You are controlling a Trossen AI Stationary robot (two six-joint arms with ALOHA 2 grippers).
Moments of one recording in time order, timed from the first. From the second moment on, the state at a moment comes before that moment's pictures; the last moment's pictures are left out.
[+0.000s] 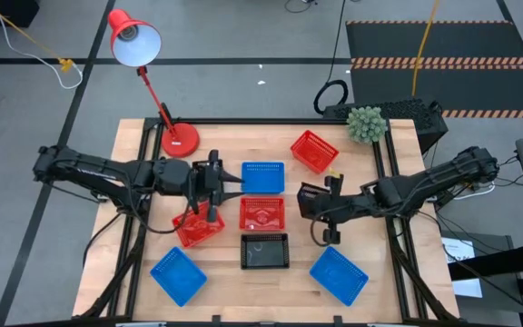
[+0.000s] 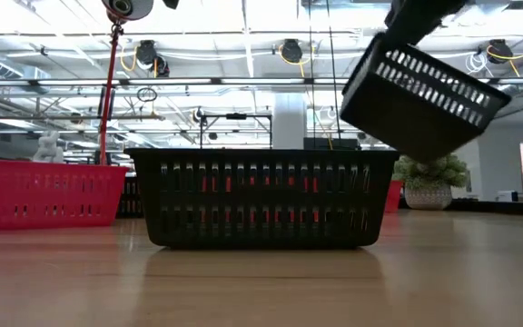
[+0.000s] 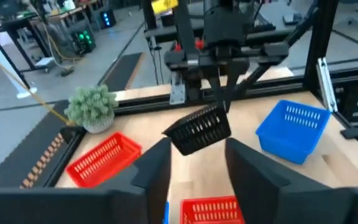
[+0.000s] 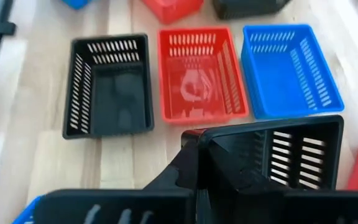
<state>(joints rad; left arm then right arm) -0.15 1.14 0.93 -0.02 -0.20 0.13 0.31 1.20 1.01 -0.66 0.27 0.31</state>
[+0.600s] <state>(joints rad) -0.21 1.25 0.97 0.13 -0.29 0.25 0.29 1.24 1.02 -0.44 0.29 0.11</state>
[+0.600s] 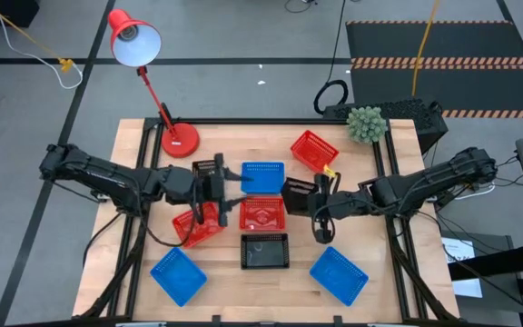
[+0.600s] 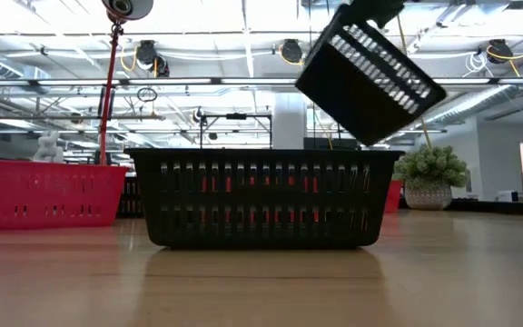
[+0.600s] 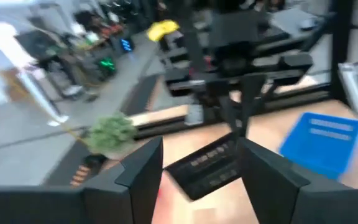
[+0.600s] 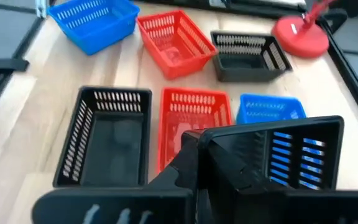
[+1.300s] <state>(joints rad) -0.20 1.50 1.19 -0.09 -0.17 0.39 0.30 1.32 1.05 -0.34 0.23 -0.05</state>
